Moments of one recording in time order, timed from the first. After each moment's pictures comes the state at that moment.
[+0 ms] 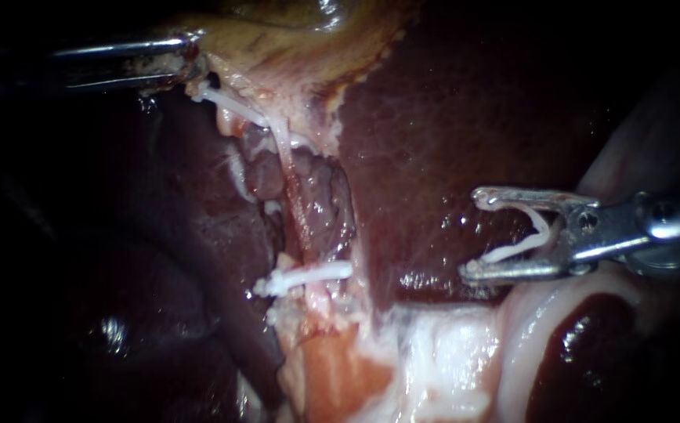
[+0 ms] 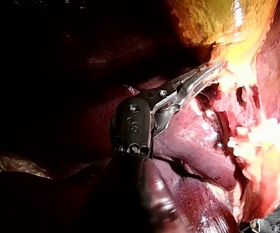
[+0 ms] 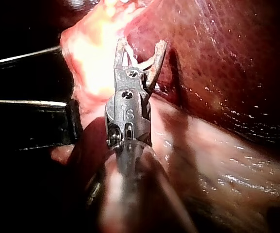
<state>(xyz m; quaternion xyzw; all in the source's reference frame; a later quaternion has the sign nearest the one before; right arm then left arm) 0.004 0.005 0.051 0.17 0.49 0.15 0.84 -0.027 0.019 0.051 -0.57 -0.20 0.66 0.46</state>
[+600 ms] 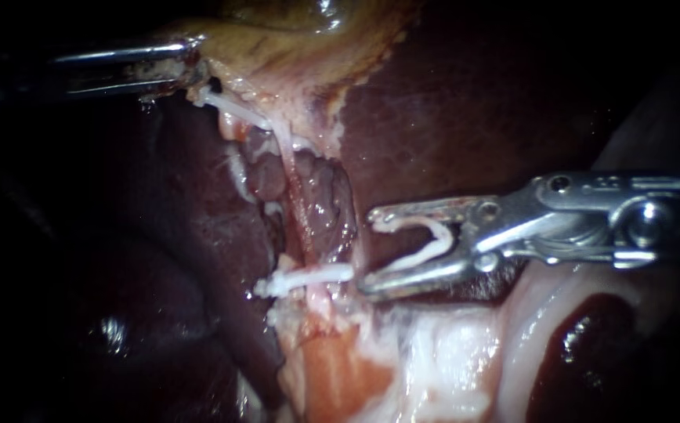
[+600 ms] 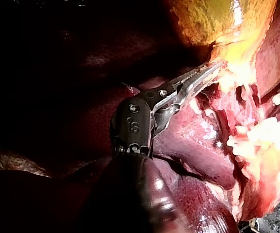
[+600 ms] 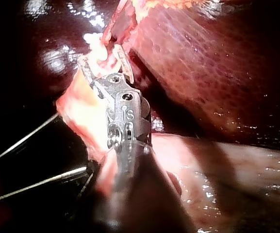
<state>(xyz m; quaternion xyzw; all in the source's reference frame) 0.015 0.006 0.052 0.35 0.46 0.20 0.79 -0.028 0.018 0.051 -0.57 -0.19 0.66 0.46</state>
